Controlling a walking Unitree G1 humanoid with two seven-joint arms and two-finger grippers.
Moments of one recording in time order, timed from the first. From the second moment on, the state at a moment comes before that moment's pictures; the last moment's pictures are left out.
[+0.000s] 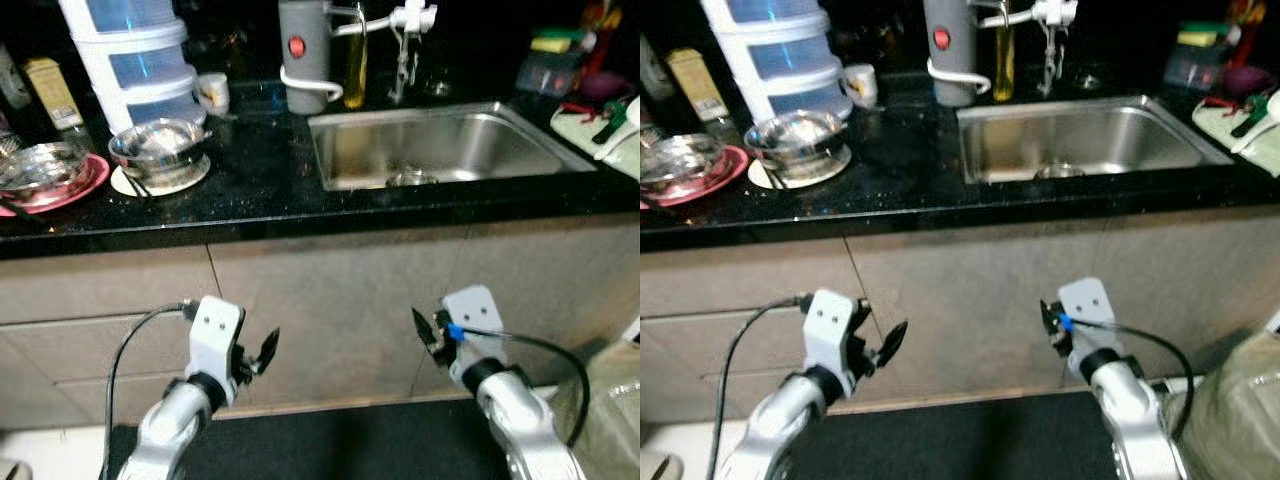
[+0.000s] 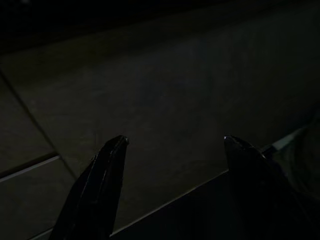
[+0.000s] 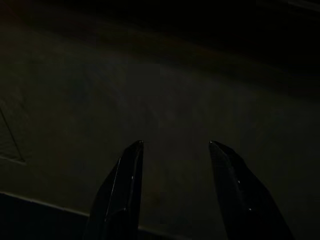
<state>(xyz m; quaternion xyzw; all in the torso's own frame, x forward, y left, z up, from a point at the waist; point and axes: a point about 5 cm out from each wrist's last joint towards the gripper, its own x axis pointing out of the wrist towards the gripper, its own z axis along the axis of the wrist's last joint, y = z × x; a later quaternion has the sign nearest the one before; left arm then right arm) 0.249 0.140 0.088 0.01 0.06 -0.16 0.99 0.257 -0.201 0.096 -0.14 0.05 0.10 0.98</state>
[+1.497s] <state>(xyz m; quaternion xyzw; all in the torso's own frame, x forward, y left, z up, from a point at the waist) 0.268 0.150 0.039 0.09 0.10 -0.11 0.98 0.279 -0.154 0.037 -0.07 0.10 0.22 0.97</state>
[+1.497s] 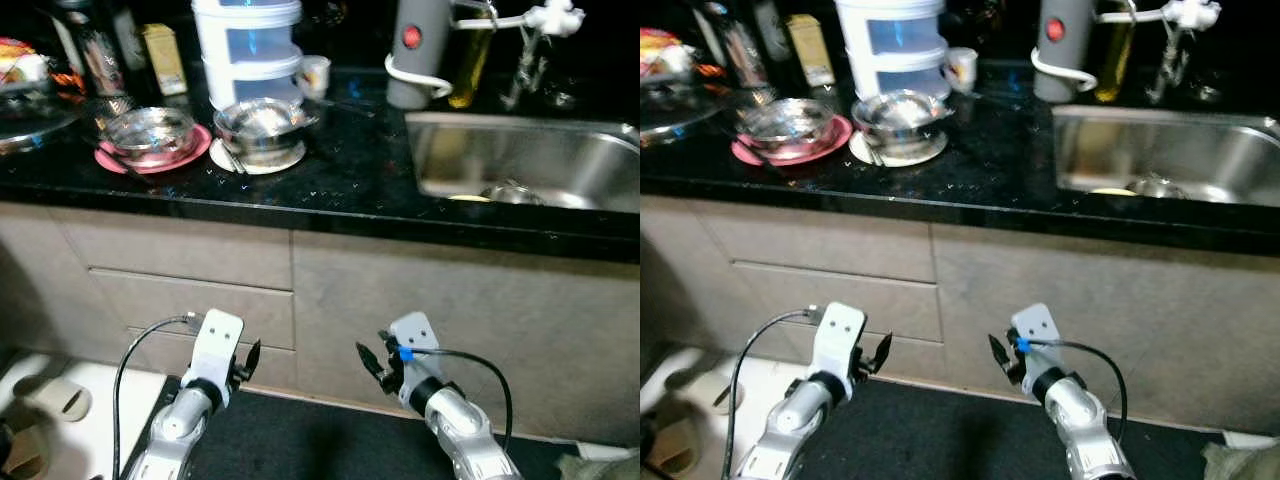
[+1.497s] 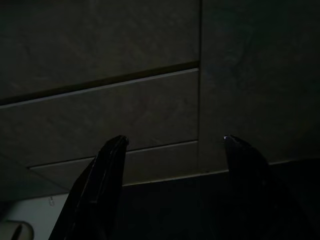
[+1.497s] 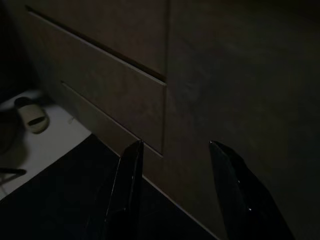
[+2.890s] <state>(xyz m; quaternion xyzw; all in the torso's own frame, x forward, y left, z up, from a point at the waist) 0.282 0.140 0.058 0.13 0.03 -0.16 0.98 0.288 -0.165 0.054 -0.02 0.04 0.23 0.97</state>
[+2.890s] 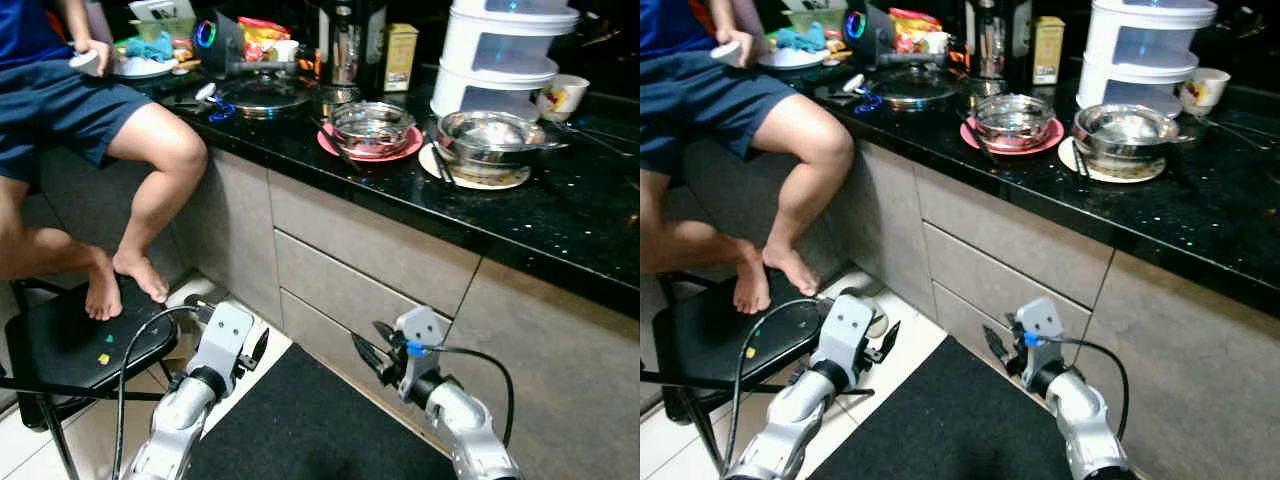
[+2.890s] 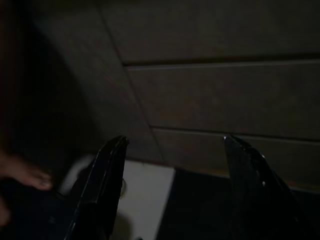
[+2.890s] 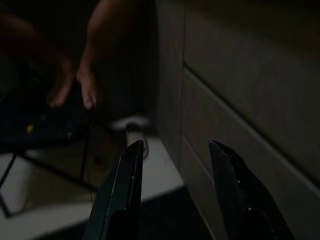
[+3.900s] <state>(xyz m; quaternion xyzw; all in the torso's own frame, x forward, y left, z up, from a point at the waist) 0.295 0.148 0.063 0.12 0.02 -0.13 0.98 0.292 -0.151 0.053 -0.04 0.04 0.25 0.97</state>
